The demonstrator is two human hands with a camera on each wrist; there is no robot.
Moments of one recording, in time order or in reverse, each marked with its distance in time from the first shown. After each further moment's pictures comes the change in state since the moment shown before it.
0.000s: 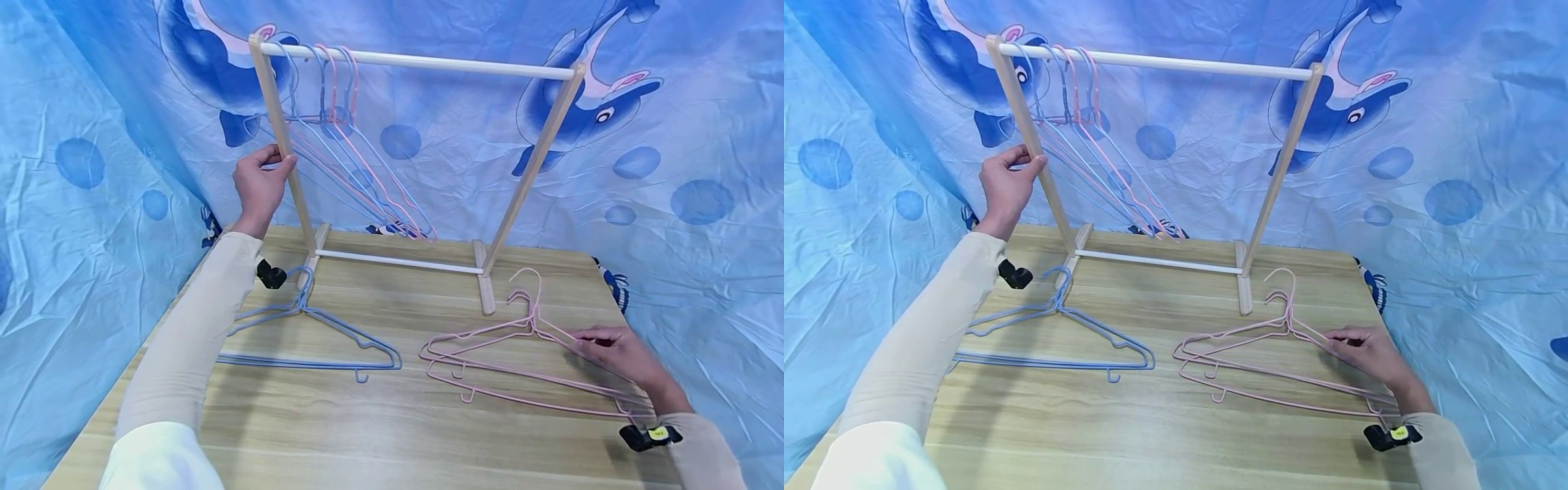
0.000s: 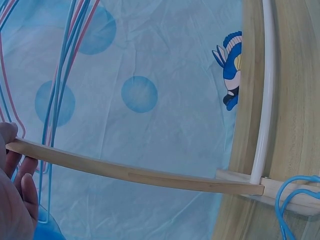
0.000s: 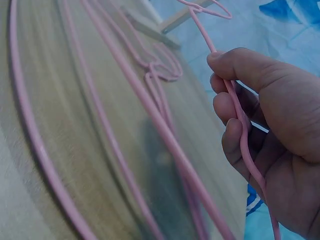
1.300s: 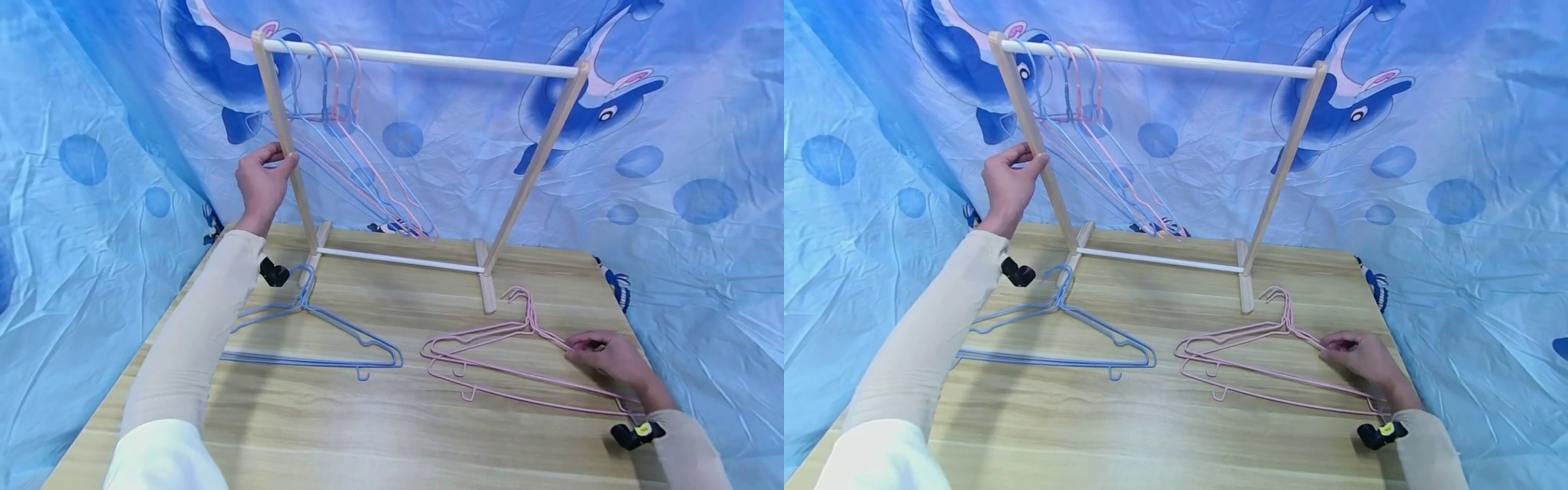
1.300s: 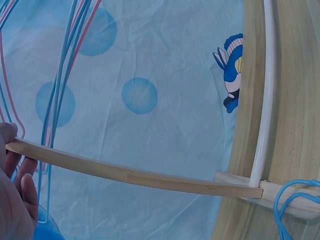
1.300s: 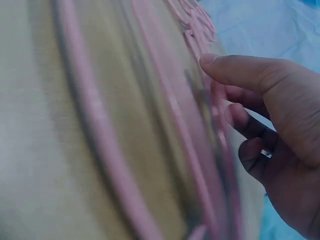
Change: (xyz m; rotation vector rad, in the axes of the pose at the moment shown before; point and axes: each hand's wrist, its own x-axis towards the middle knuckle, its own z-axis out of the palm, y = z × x) left_hand -0.003 0.001 0.000 -0.003 -0.012 -0.005; right_hand 0.003 0.021 0.016 -0.151 0.000 0.060
